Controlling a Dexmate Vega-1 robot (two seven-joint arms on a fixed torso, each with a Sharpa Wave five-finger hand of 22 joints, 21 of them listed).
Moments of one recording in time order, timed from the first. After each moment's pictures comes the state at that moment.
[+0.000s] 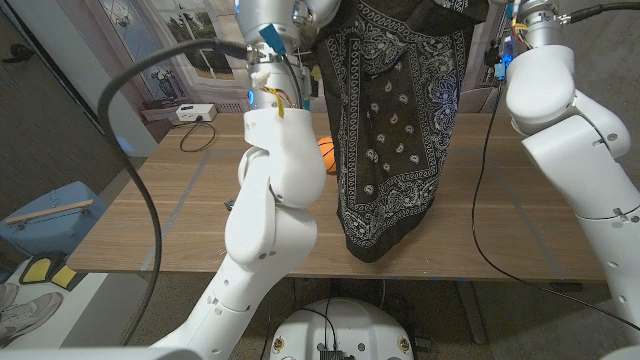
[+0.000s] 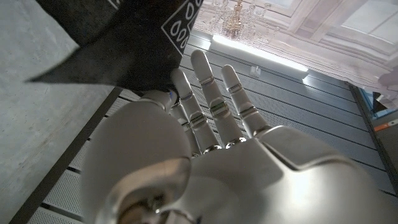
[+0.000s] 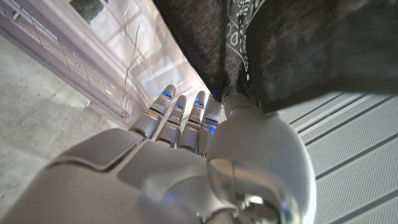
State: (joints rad) left arm 0.98 0.17 0.72 -2.60 1.36 0.58 0.24; left_hand 1.06 0.16 0.43 0.01 0.38 0.73 -0.12 0.56 0.51 0.79 -0.20 0.80 0.95 0.86 -0.11 0.58 0.73 0.35 0.07 0.79 0.44; right arm -0.81 -0.70 -0.14 -2.43 -0.04 -0.62 -0.39; right_hand 0.95 0.17 0.38 -0.09 0.27 0.78 0.02 0.64 0.36 0.51 -0.08 0.22 0.31 0.27 -0.04 0.30 0.35 0.36 0.02 0.26 0.19
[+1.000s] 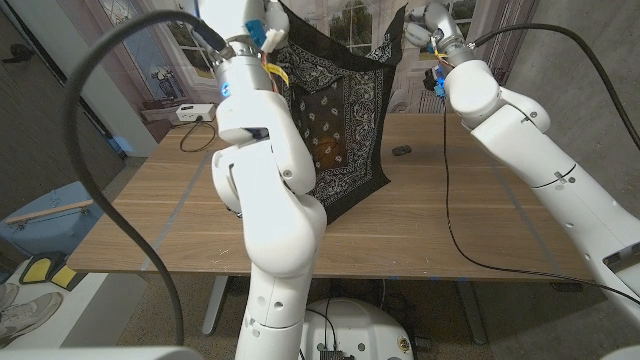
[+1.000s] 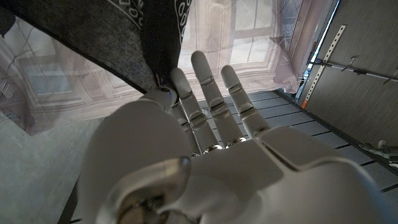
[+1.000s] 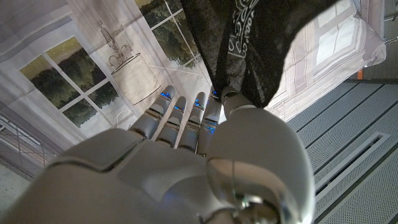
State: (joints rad) left arm 1.15 -0.17 0.64 -2.54 2.11 0.55 -0.27; left_hand 1.05 0.15 0.45 0.01 0.39 0.73 -0.12 0.57 0.51 0.81 -0.20 0.75 0.91 0.87 -0.11 0.53 0.76 0.34 0.07 0.82 0.41; right arm -0.58 -0.68 -0.44 -2.13 0.04 -0.55 -0.28; right_hand 0.95 0.18 0.37 -0.09 0.26 0.78 0.02 0.66 0.36 0.49 -0.07 0.22 0.31 0.24 -0.04 0.30 0.36 0.34 0.03 0.26 0.19
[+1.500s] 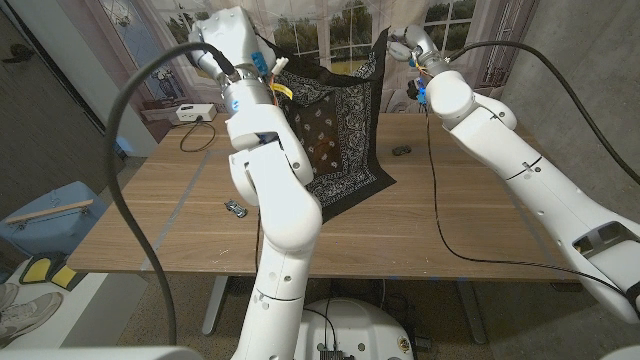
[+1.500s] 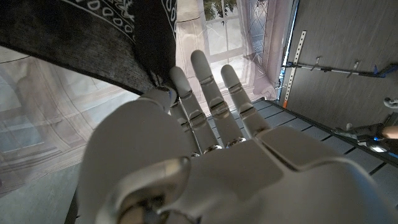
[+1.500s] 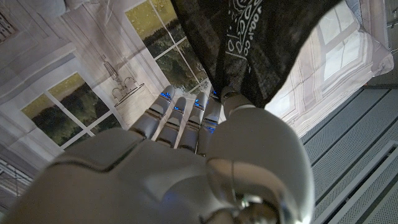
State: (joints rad) left arm 1.10 -0.17 0.54 -2.36 2.15 0.65 -0.21; left_hand 1.06 0.15 0.46 0.00 0.39 0.74 -0.12 0.57 0.51 0.83 -0.20 0.72 0.88 0.89 -0.12 0.52 0.76 0.35 0.07 0.84 0.39; right arm -0.50 -0.61 -0.53 -1.90 0.06 -0.43 -0.25; right_hand 0.96 0.18 0.37 -0.09 0.26 0.78 0.02 0.66 0.35 0.49 -0.07 0.22 0.31 0.23 -0.04 0.30 0.36 0.34 0.03 0.26 0.19
